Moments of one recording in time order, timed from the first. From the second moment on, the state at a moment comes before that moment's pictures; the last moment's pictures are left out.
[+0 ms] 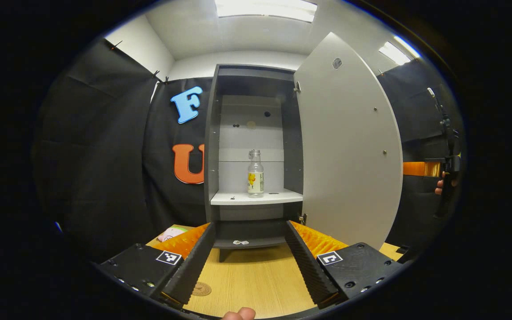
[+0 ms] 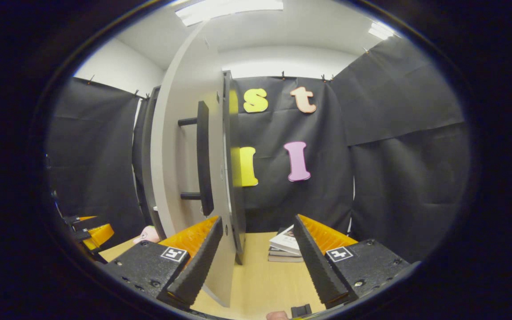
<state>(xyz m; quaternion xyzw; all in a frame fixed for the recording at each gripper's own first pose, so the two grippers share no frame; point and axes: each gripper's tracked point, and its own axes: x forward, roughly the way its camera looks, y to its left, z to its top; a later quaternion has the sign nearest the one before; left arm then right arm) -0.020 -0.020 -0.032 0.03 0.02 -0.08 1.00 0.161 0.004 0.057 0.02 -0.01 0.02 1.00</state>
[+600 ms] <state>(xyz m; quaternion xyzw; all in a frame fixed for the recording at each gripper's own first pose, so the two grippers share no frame) 0.036 -0.044 0.006 0.02 -0.04 -0.12 0.99 0.170 0.023 0.060 0.03 -0.02 0.03 1.00</state>
